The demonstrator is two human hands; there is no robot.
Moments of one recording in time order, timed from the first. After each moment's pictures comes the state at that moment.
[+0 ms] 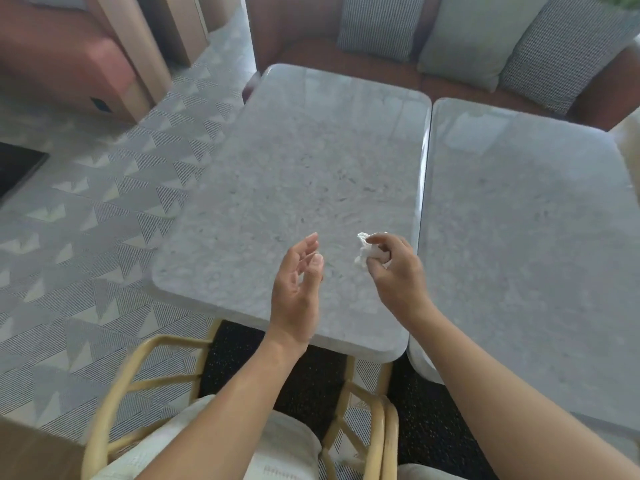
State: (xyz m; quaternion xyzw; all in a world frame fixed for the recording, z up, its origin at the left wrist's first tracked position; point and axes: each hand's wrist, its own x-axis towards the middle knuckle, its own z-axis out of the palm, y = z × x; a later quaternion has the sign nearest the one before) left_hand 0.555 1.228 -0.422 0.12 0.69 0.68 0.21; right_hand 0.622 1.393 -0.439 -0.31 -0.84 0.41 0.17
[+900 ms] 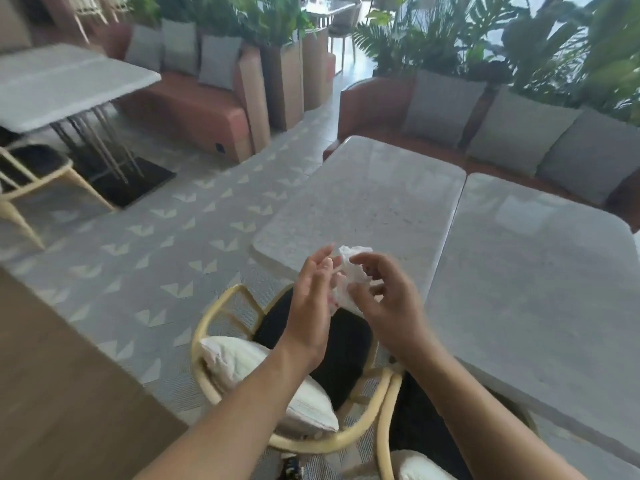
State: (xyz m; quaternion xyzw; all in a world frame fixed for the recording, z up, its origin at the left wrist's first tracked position) left_hand 0.734 1.079 -0.277 0.07 0.60 0.77 0.20; right_hand 0.790 1.205 -0.255 -0.07 -0.83 0.52 0.19
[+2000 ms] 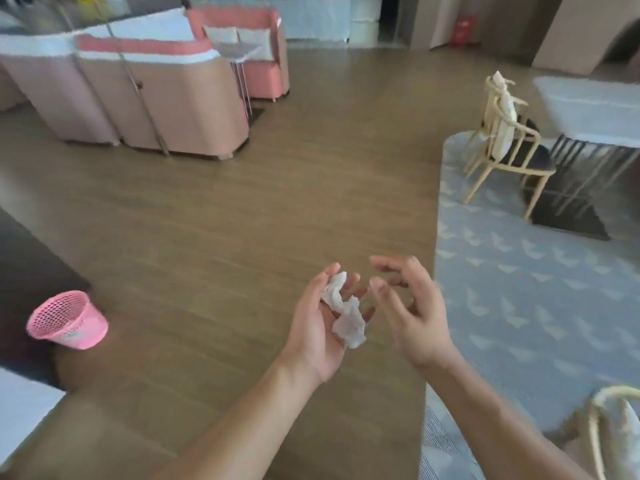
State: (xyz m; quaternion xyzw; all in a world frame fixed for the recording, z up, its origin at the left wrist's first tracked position) left_hand 1.140 0.544 -0.245 -0.31 0.26 0.87 -0.28; right_hand 1.015 0.625 -0.235 0.49 -0.63 0.59 -0.12
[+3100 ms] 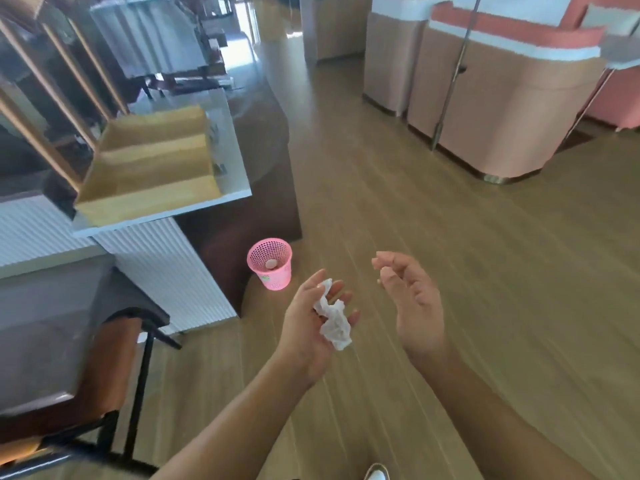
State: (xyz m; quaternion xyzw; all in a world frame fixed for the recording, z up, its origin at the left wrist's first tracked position) left_hand 1.389 0.042 -0.280 -0.42 0.02 0.61 -0.67; right_hand 1.248 -0.015 -0.261 0.57 -0.37 0.51 -0.53
